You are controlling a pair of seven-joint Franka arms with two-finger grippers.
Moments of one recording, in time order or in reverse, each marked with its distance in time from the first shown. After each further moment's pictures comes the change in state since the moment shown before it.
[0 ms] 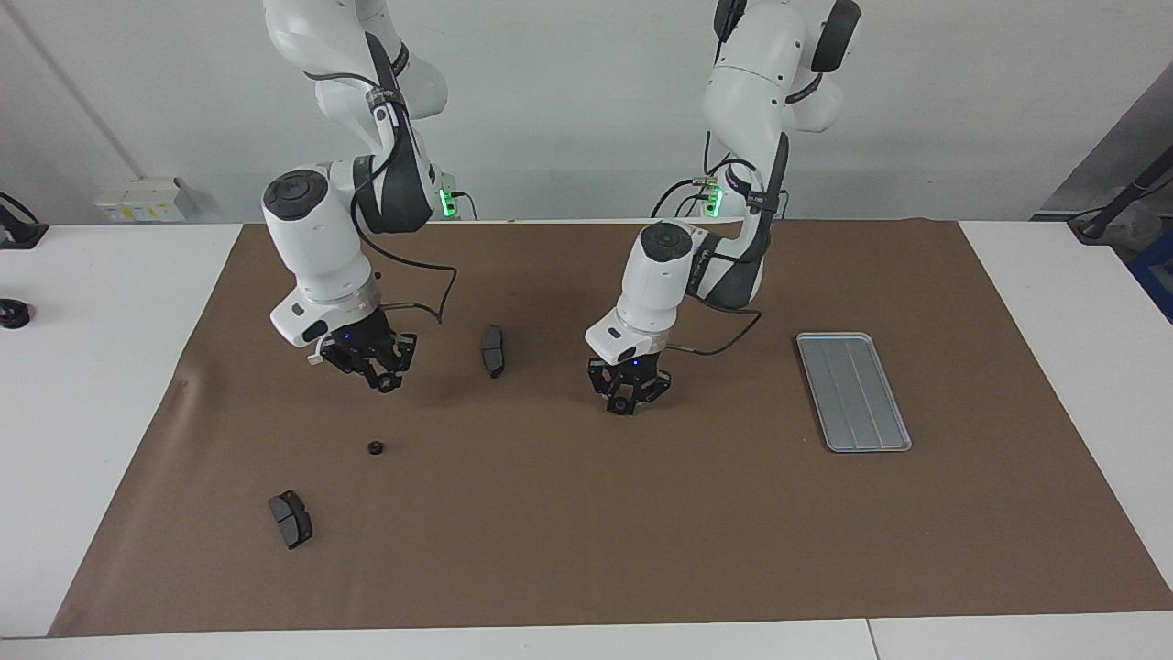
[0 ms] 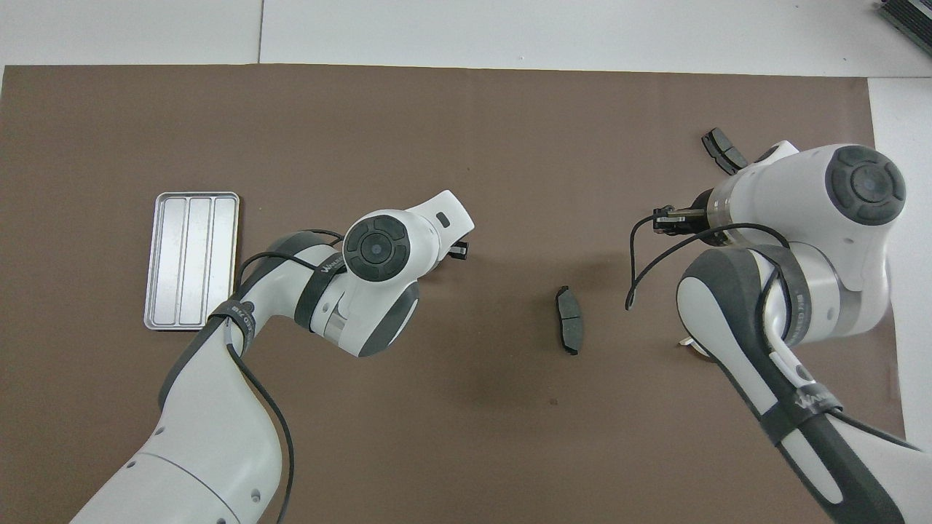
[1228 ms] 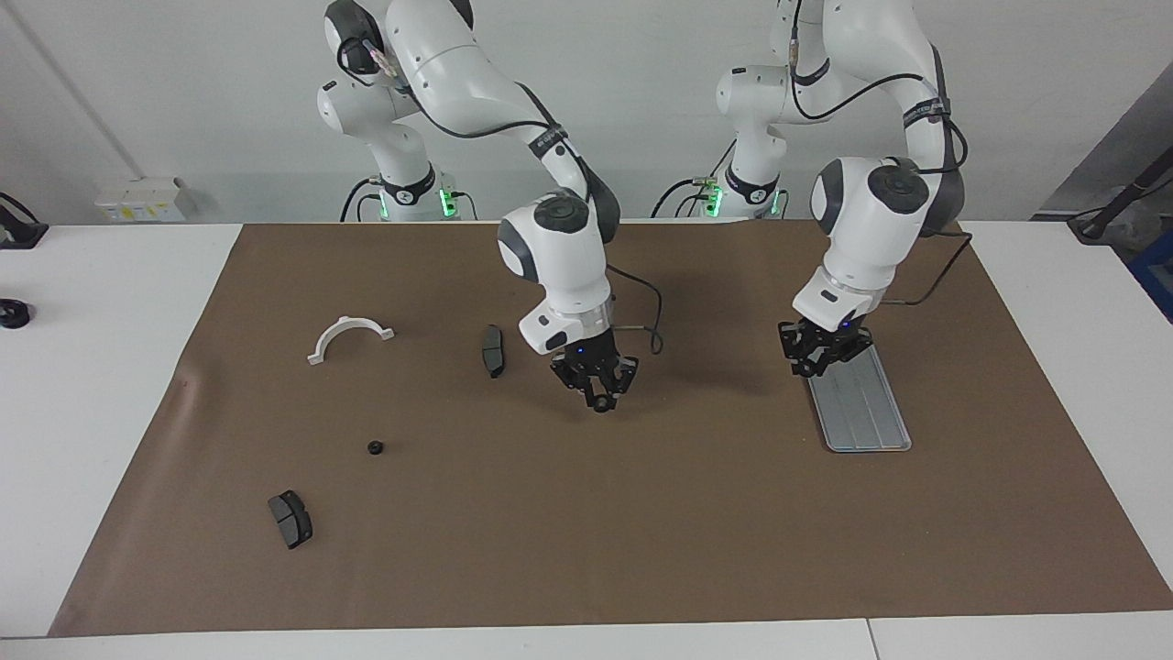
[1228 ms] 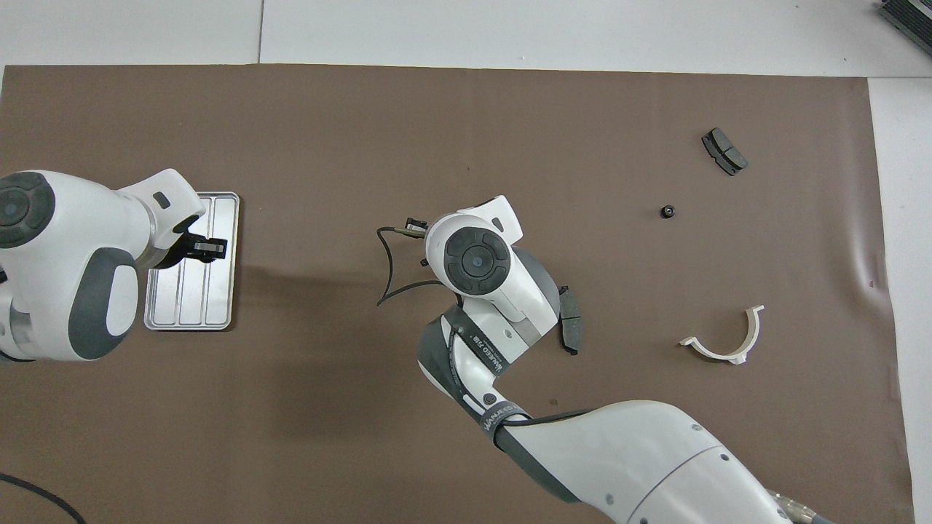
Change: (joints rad) left arm 0.499 -0.370 0.016 -0.281 0.001 -0.258 0.448; right arm 0.453 0.456 0.007 0.312 -0.137 0.320 0.778
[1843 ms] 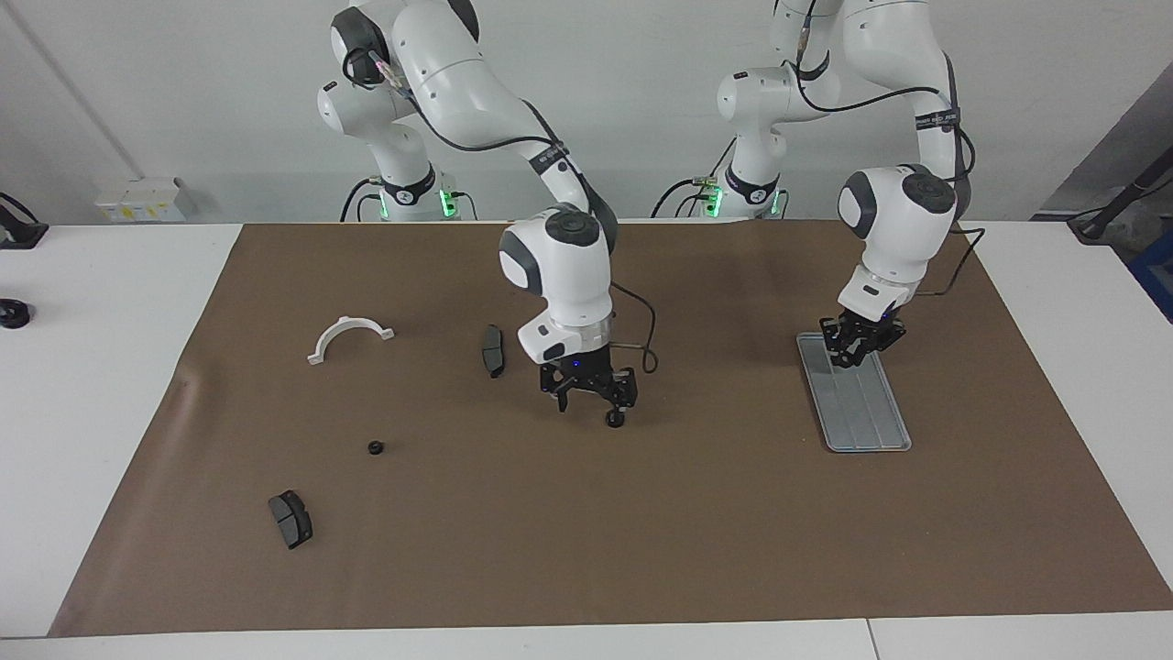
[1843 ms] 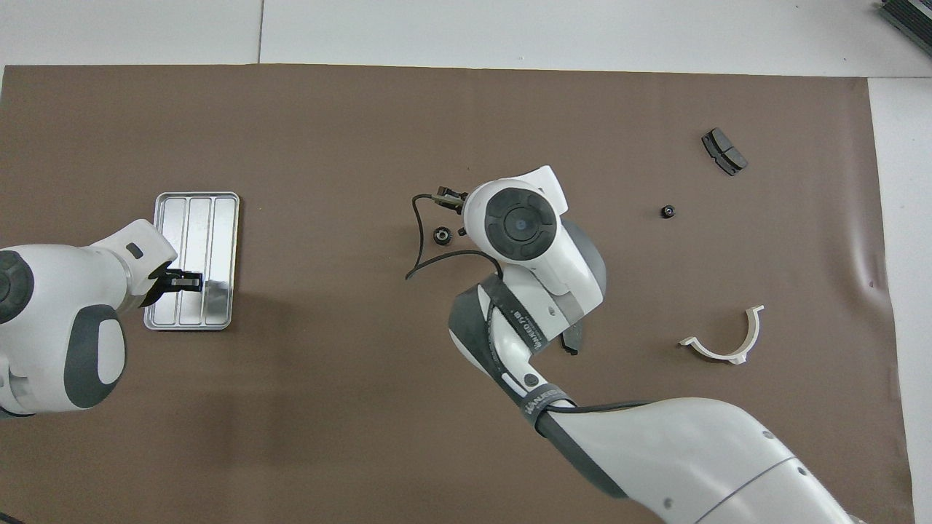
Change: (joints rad) left arm 0.090 -0.055 0.000 -0.232 0.000 0.250 0.028; right arm -0.082 -0.107 -0.039 0.008 -0.016 -0.138 -0.058
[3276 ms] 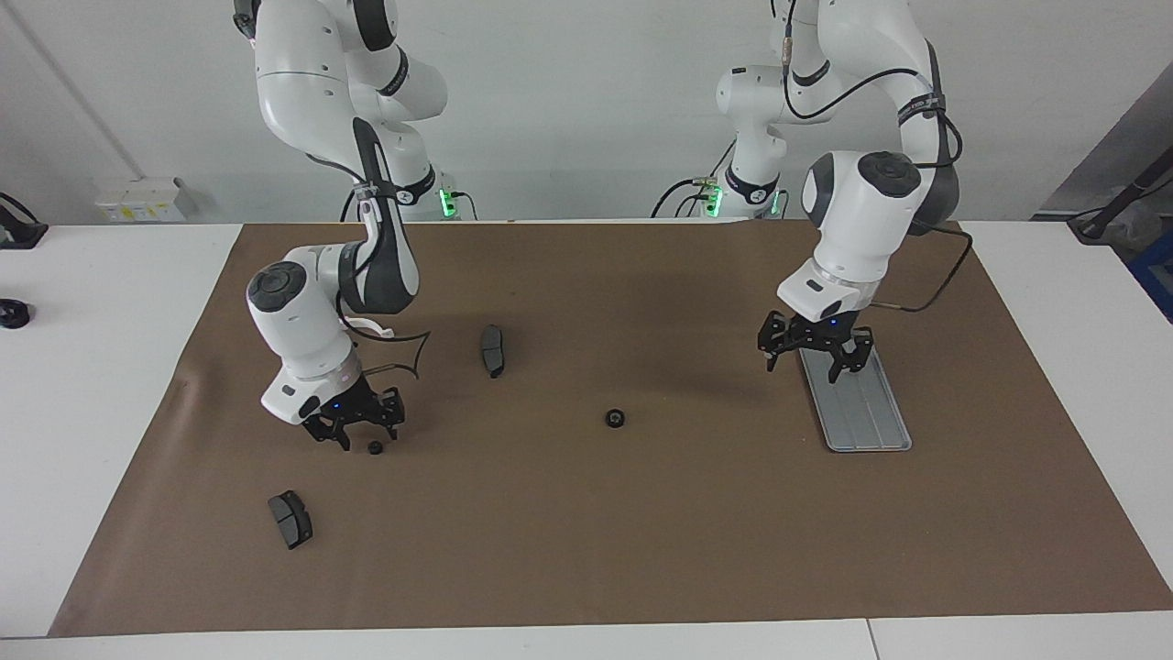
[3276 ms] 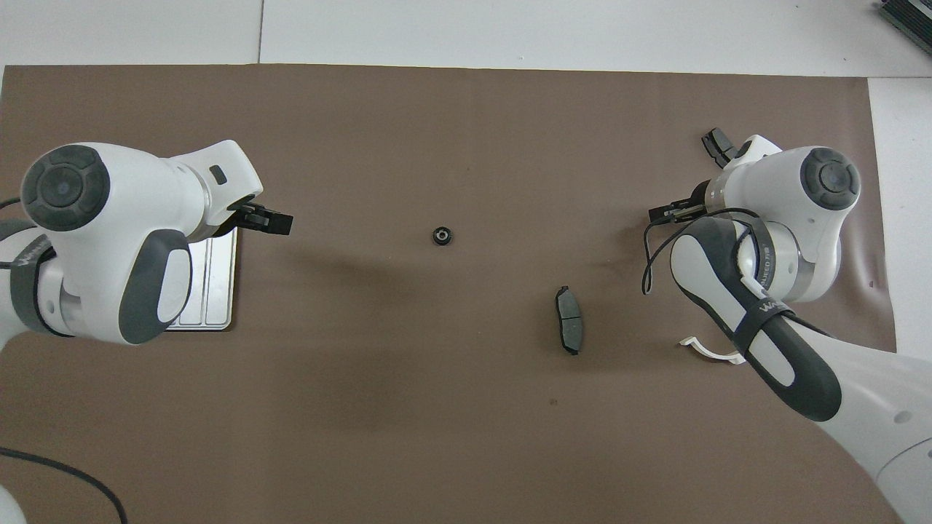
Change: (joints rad) left arm -0.242 0.110 -0.035 0.412 -0.005 -0.249 -0.031; right arm -0.467 -0.084 0.006 -0.280 0.226 0.061 -1.174
